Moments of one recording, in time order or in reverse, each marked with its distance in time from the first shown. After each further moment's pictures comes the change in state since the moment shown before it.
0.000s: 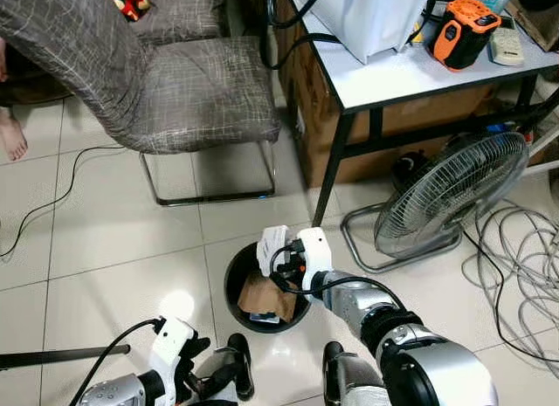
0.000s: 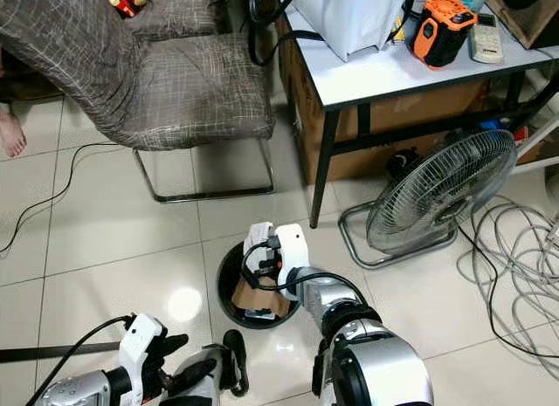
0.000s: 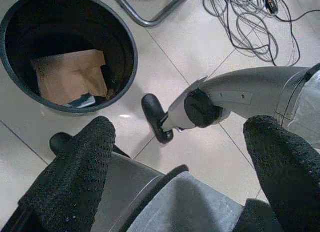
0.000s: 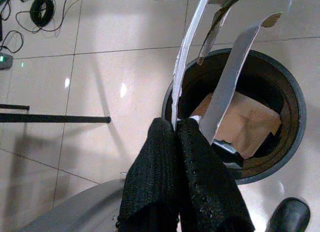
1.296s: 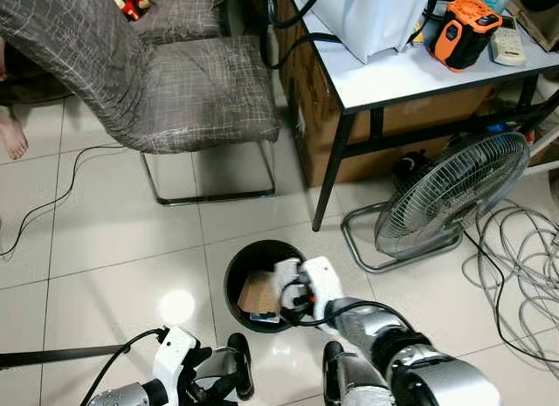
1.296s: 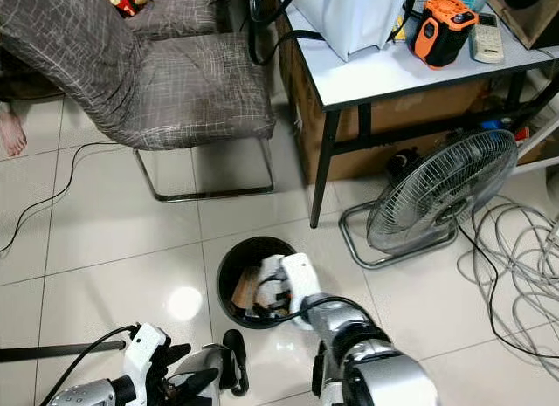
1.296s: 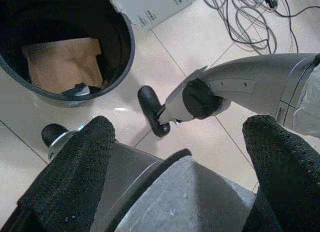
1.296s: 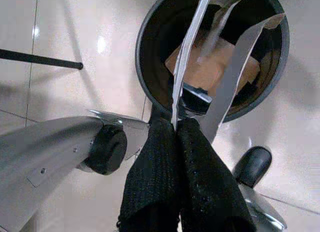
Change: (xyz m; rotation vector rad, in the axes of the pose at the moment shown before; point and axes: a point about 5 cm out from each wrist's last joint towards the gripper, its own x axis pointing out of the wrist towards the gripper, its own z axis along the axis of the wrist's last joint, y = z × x) left arm 0.007 0.003 -0.019 -0.020 0.016 -0.005; right arm -0.011 -0.018 -0.049 -0.105 0.190 -0.070
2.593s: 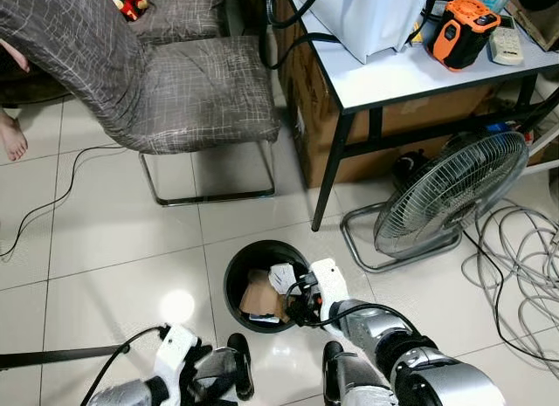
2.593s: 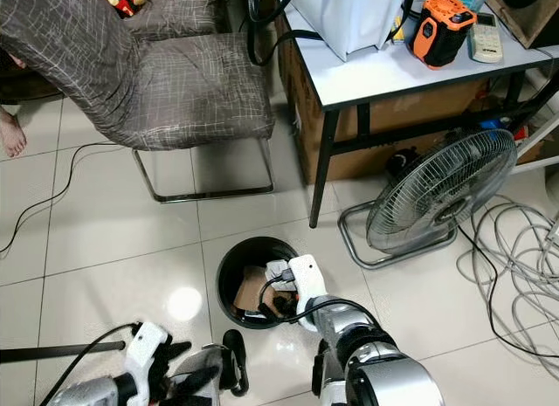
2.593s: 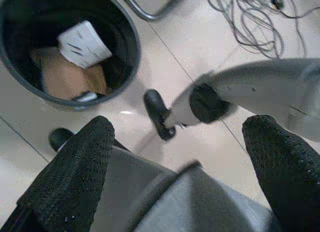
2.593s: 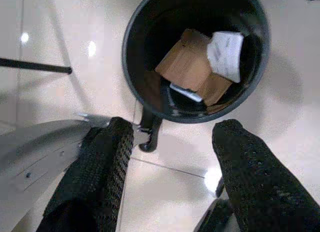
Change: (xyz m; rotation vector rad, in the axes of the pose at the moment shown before) left arm 0.008 0.005 0.008 0.027 -0.021 0.039; right arm -0.004 -0.011 -0.003 0.029 -0.020 -0.055
